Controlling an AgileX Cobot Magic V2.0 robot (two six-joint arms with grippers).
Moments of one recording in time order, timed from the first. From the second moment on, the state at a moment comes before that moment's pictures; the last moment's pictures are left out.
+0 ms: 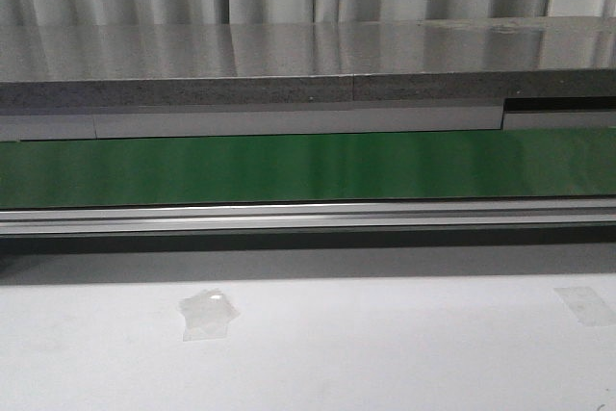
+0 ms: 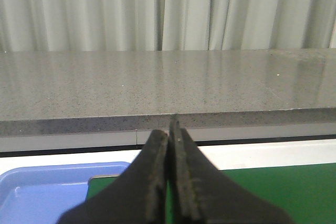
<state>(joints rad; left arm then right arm) -0.08 0.38 -0.39 -0.53 0.10 0.48 -0.04 0.47 -0.58 0.21 0.61 -0.27</state>
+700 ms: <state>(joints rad) -0.08 0.38 -0.39 -0.53 0.10 0.48 -0.04 0.40 -0.58 0.23 0.63 -0.27</state>
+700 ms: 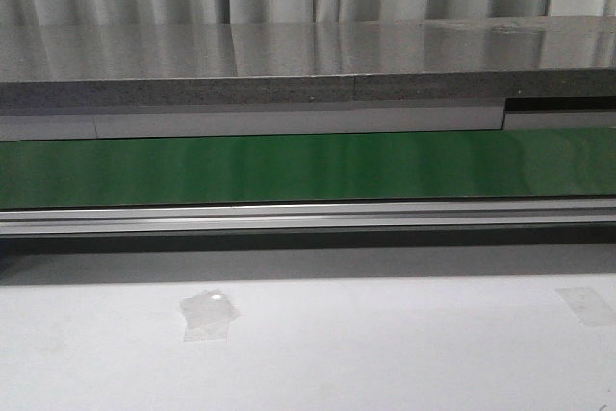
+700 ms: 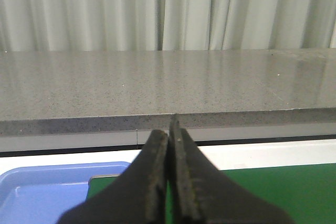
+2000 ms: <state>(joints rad) -0.08 0.38 -0.39 -0.53 0.10 0.48 0.08 0.13 -0.32 0.07 0.44 -0.10</state>
